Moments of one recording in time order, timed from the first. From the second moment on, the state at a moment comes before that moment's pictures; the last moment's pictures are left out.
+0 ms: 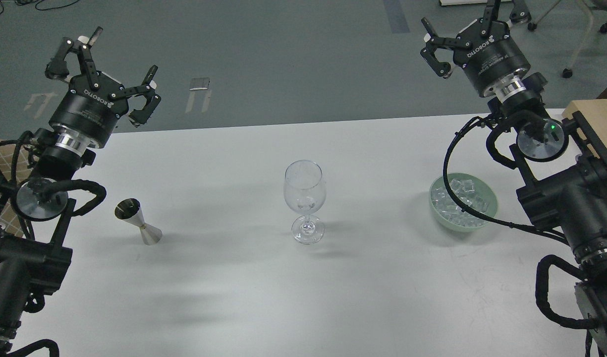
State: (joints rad) left arm -0.45 0.36 -1.47 -1.18 0.21 -0.39 0.08; right arm 0.75 -0.09 1.44 0.80 -0.33 0.49 -0.01
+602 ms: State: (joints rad) left arm -0.20 0.56 -1.55 -1.50 0.03 -0.21 0.19; right arm 0.74 -0.09 1.43 0.79 -0.33 0.49 -0.01
